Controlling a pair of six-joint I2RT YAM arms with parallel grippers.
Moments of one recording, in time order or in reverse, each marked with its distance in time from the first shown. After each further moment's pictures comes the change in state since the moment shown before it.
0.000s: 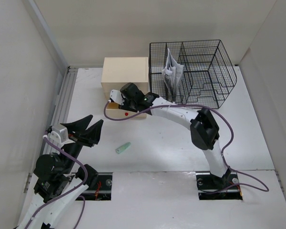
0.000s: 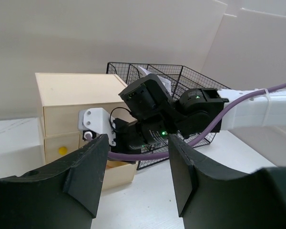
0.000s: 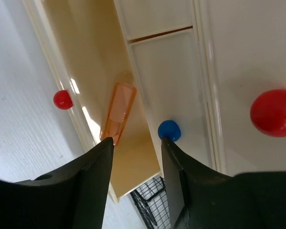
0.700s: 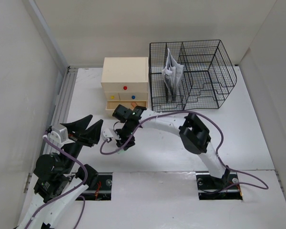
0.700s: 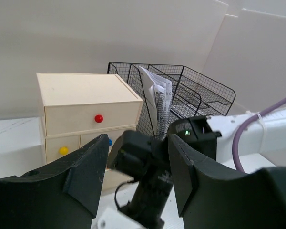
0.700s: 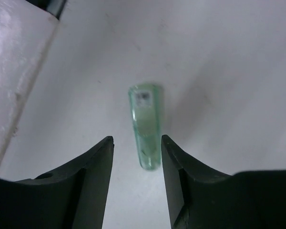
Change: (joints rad) left arm 0.000 0.000 0.000 0.000 -0.005 0.000; right arm 0.106 0.076 -0.009 -0.369 -0.851 -0.296
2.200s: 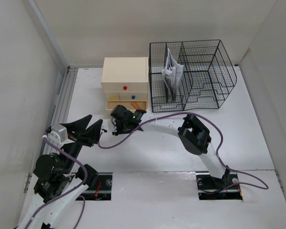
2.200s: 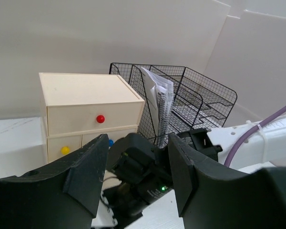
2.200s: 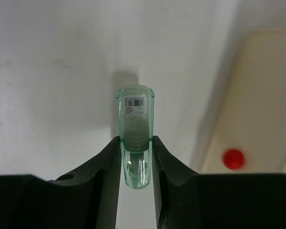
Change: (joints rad) left arm 0.000 -0.002 0.000 0.000 -0.010 0.000; right arm 0.051 0.014 -0.077 0.301 0.541 0.193
